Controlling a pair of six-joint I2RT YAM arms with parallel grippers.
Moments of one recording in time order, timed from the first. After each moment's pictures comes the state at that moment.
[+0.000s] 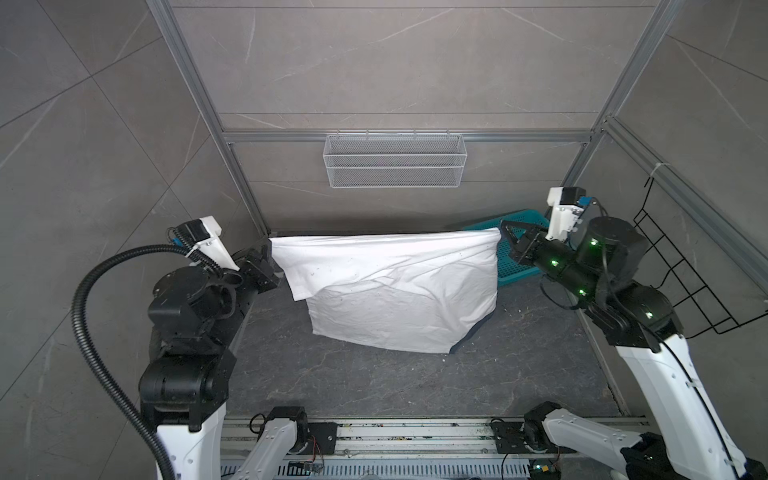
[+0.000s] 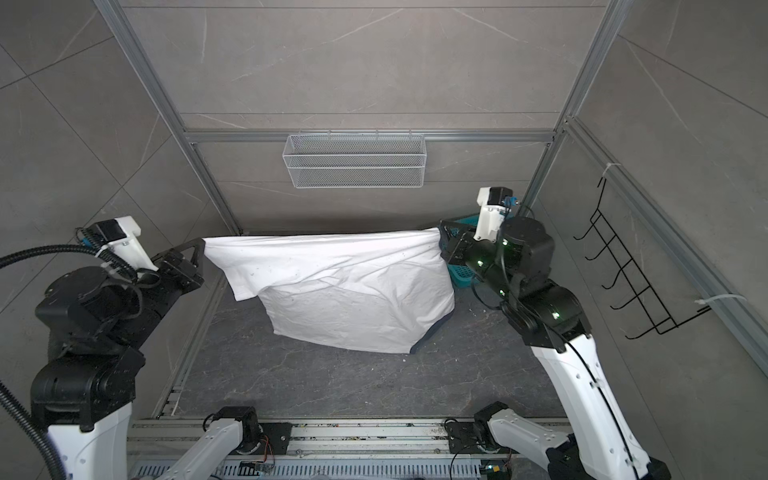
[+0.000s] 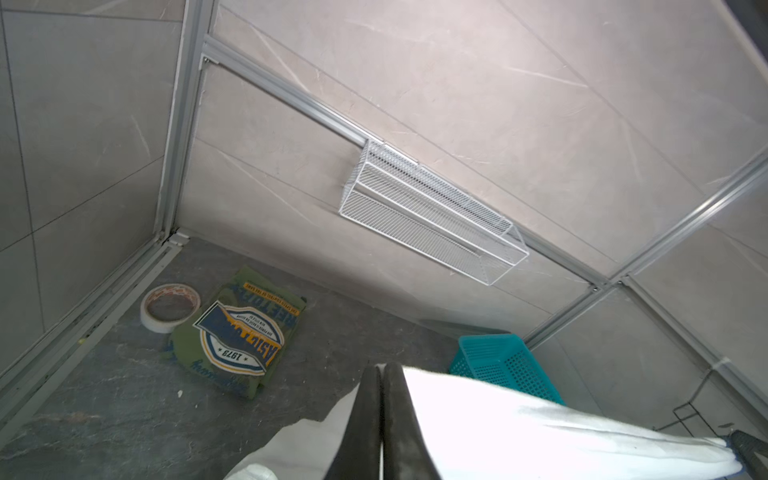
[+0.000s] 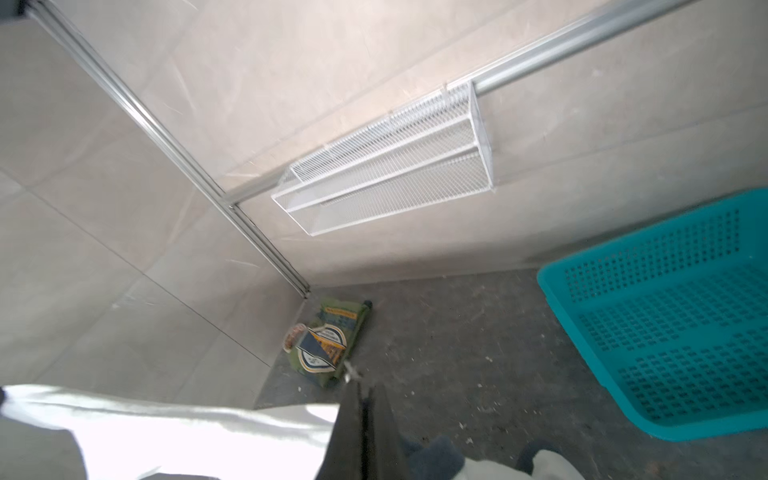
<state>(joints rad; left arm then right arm) -0.05 0.83 1.59 -0.82 0.11 -0.51 0.42 1.06 1.65 -0.69 -0.02 0.48</state>
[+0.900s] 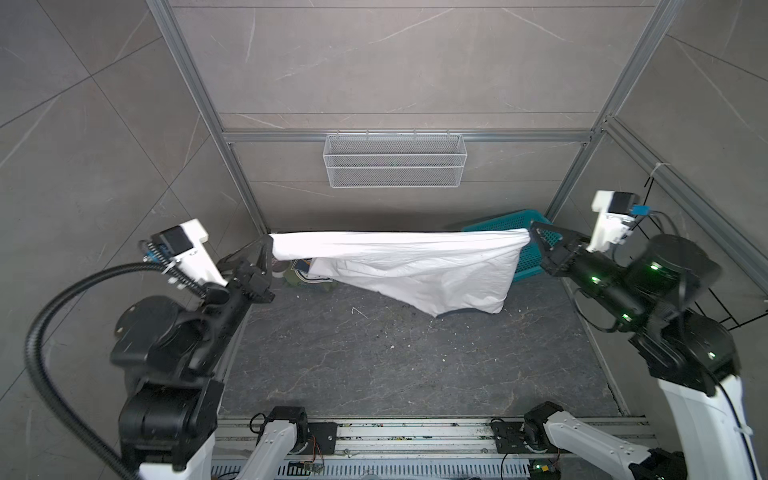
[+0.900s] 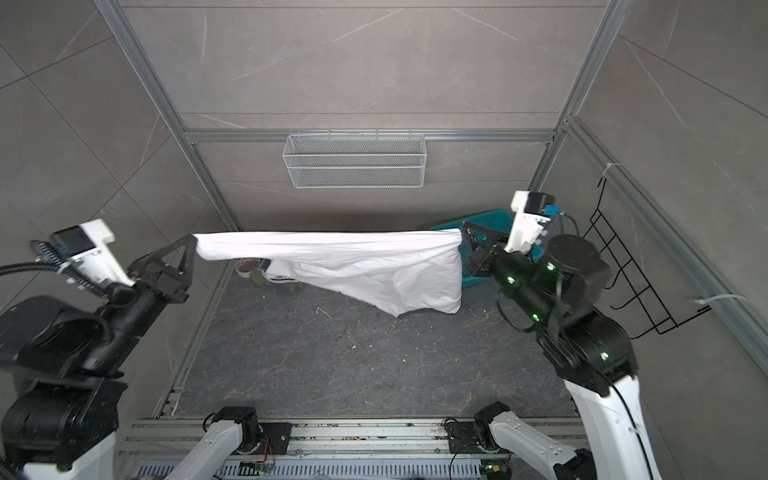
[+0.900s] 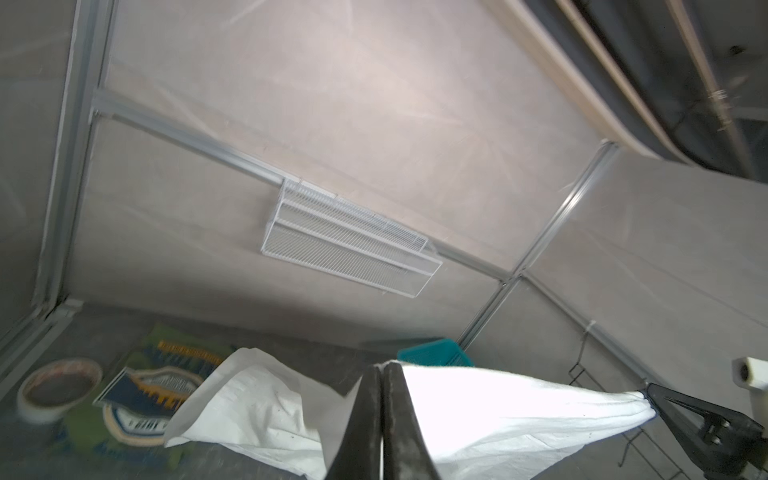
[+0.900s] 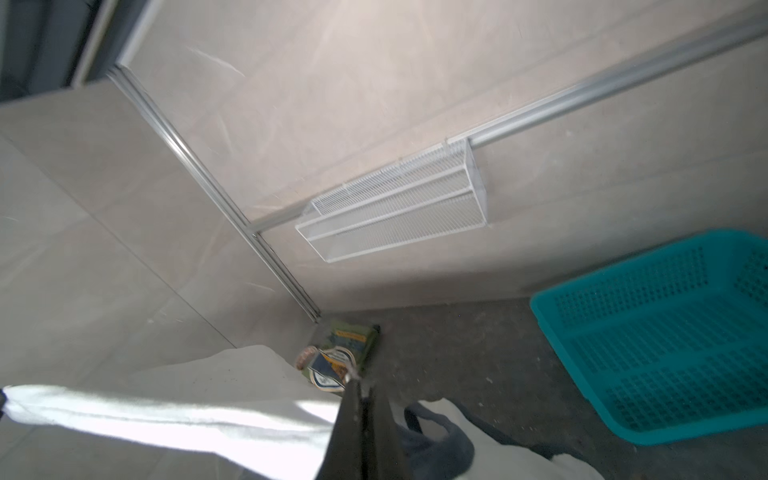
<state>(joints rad) -0.08 0.76 1.64 -0.69 0.24 -0.52 0.42 0.98 1.76 -0.77 -0.01 0.47</state>
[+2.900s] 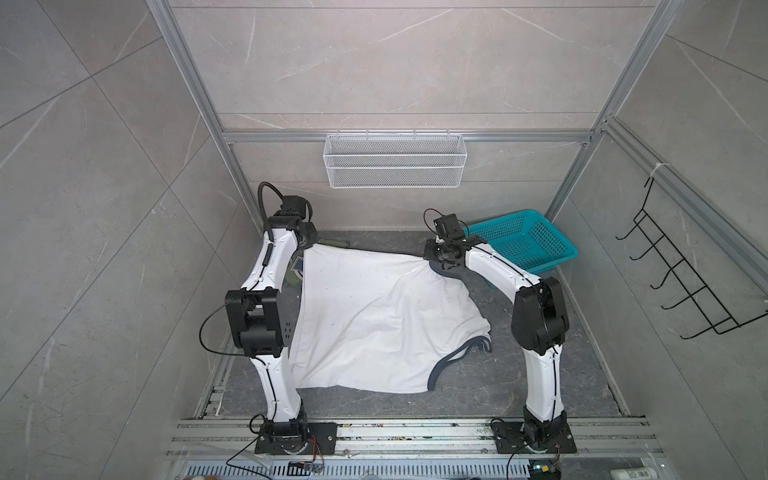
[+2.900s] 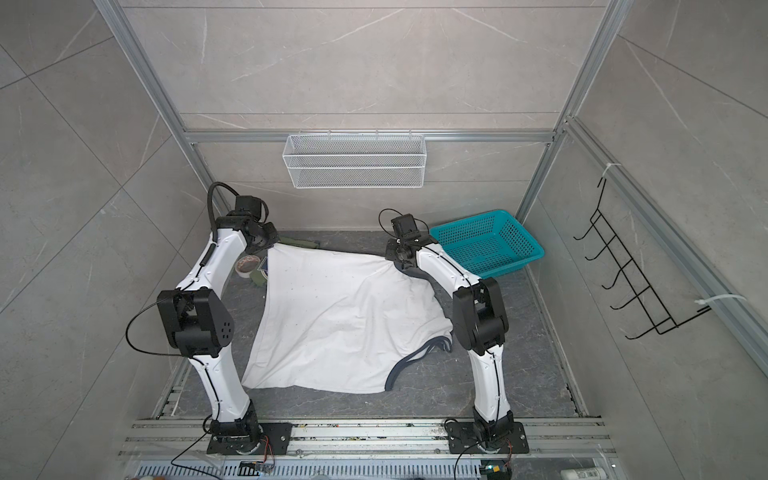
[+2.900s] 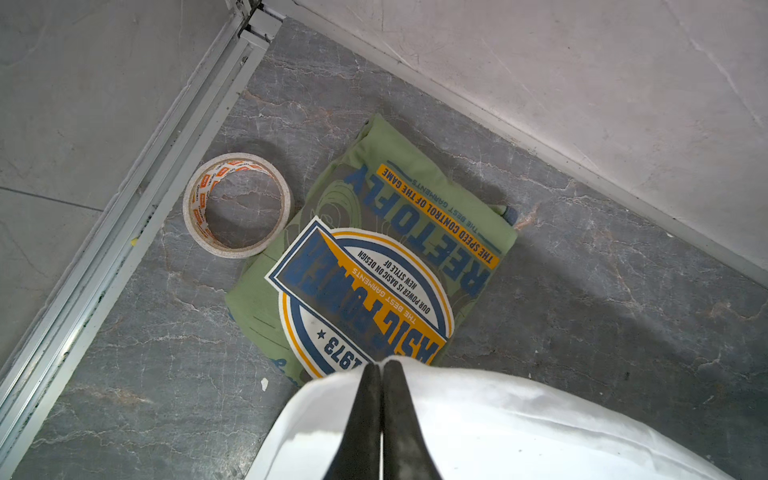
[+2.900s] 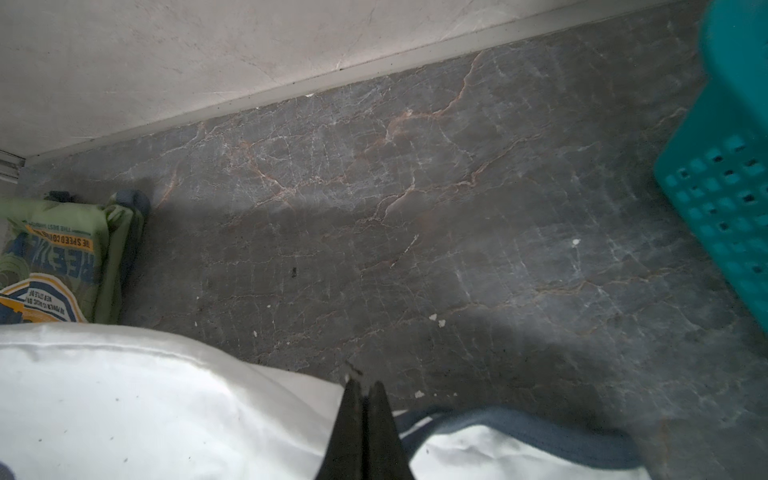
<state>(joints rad) -0.02 1.98 1.89 -0.87 -0.11 -0.41 0.42 2.12 1.81 -0.54 0.04 0.49</state>
